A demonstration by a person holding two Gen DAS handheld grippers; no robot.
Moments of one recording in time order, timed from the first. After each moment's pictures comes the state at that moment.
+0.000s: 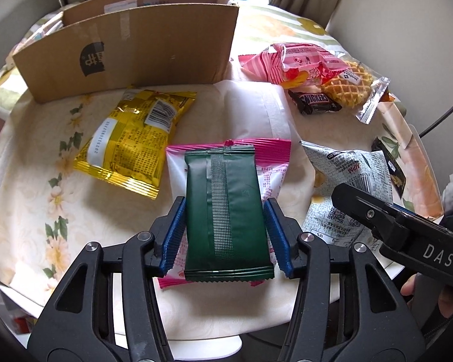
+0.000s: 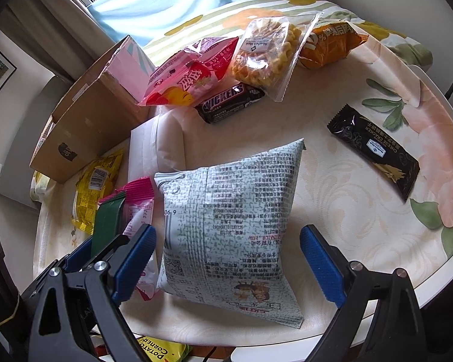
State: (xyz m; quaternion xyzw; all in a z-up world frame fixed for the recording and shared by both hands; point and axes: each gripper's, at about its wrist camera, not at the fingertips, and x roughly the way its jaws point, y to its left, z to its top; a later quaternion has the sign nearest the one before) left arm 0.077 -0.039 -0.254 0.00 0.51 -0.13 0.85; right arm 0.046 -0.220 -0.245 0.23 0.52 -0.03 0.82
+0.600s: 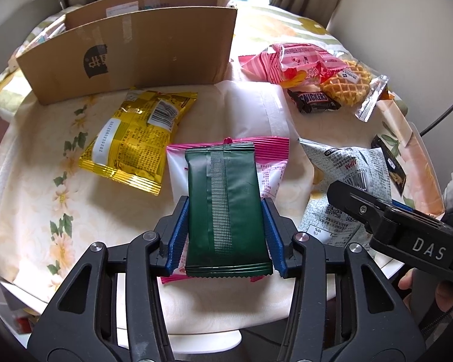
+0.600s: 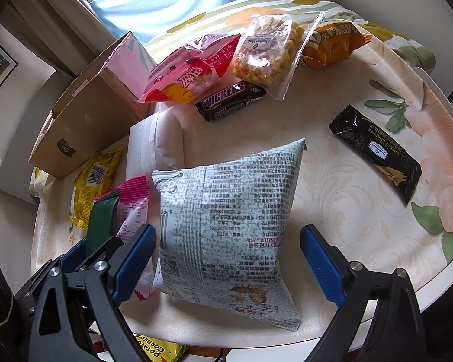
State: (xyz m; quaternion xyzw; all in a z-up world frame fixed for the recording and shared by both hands) left arm 0.074 -0.039 -0.250 0.01 0.51 -0.13 0.85; right arm 0.049 -0.218 -0.248 0.22 0.52 -0.03 0.82
